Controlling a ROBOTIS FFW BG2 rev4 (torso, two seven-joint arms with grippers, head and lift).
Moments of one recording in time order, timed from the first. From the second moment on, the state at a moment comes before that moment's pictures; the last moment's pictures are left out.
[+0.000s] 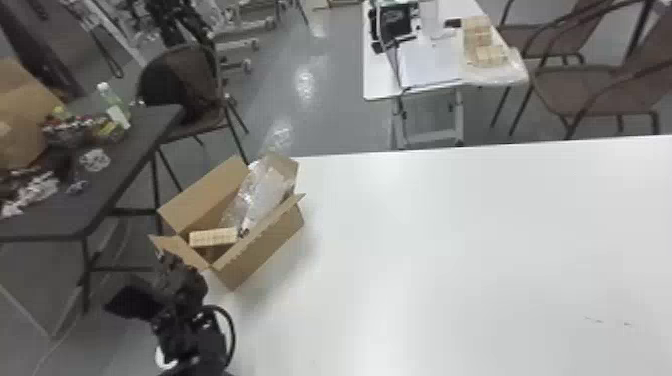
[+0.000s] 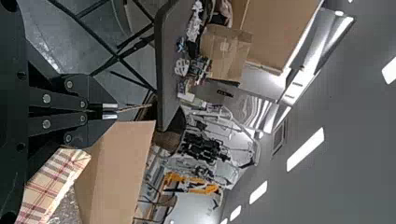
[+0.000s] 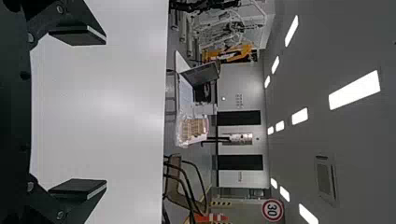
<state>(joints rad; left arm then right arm) 0.14 0.00 0.44 -1.45 0.37 -0.37 0.27 0.37 0.00 -0.34 -1.62 -0.13 -0.25 0.64</state>
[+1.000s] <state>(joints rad) 0.51 0.00 0.10 -1.81 0.10 -0.56 0.28 0.40 0.00 -0.28 -1.65 -0.11 -0.29 0.59</state>
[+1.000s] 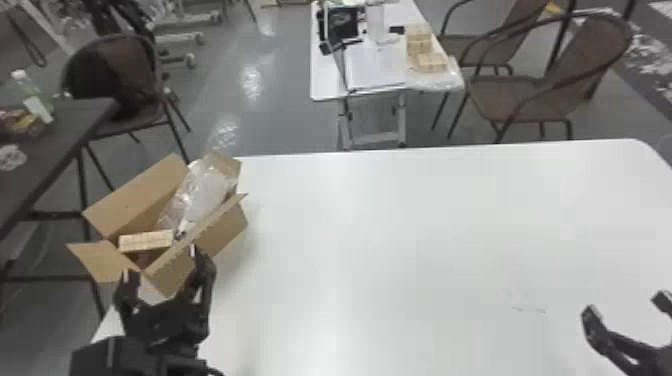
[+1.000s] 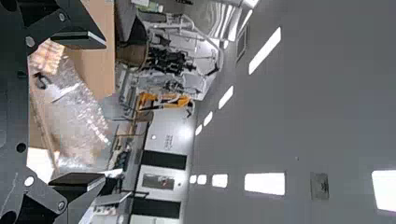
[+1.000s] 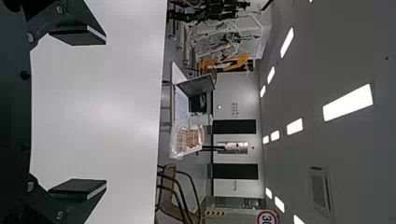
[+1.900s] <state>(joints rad) 0.61 0.09 -0.04 -1.75 0.01 -0.53 0.28 0.49 0.00 -0.13 -1.63 0.01 -0.44 0.36</state>
